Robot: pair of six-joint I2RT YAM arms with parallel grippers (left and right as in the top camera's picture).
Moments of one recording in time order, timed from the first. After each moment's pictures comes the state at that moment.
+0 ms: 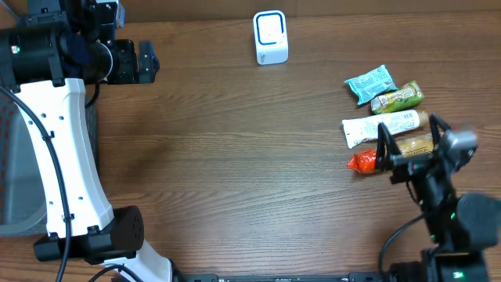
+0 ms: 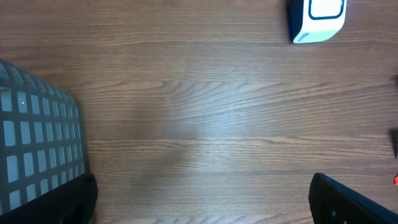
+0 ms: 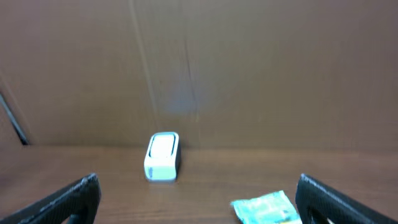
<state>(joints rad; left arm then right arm) 0.13 1.82 2.36 -1.58 0.14 0.06 0.04 0.44 0.46 0.02 -0.17 0.14</state>
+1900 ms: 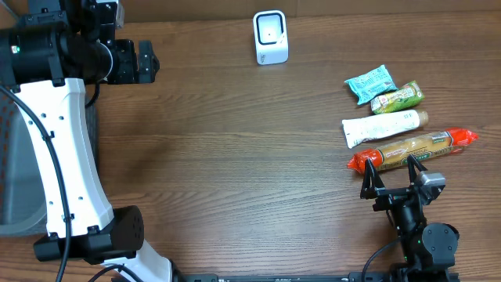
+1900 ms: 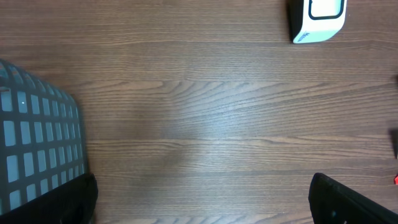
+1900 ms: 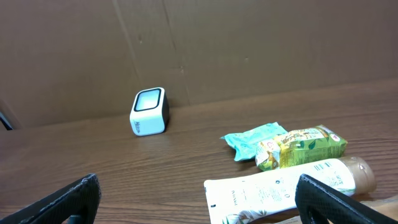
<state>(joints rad) 0.13 1.82 2.36 -1.58 0.14 0.06 0.05 0.01 0.02 -0.03 -0.12 0.22</state>
